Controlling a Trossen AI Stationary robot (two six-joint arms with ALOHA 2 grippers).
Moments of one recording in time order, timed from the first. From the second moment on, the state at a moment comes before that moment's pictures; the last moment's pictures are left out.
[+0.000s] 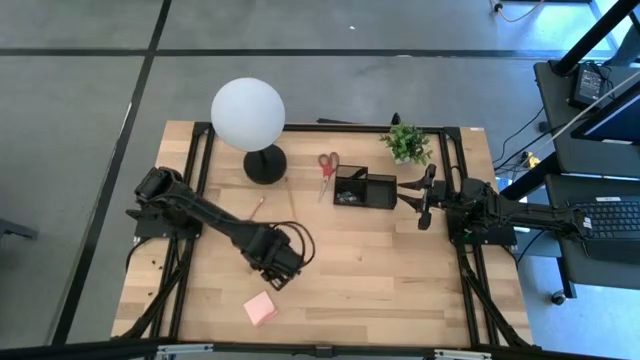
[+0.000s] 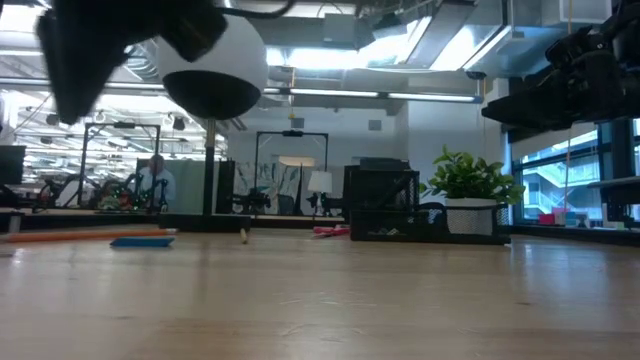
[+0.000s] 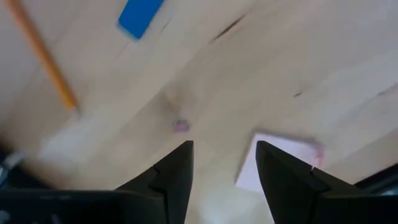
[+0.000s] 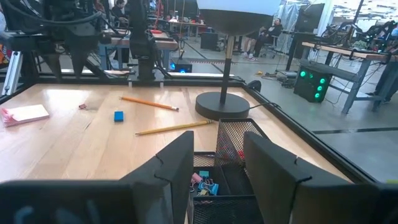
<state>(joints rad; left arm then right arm) -0.42 1.78 1.41 -1.21 0.09 -1.27 -0.18 0.17 0.01 0.14 0.04 -0.09</state>
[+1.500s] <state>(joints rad) -0.47 1.78 1.08 -0.93 0.16 -1.35 -0.18 0.17 0.01 0.14 0.04 -0.11</state>
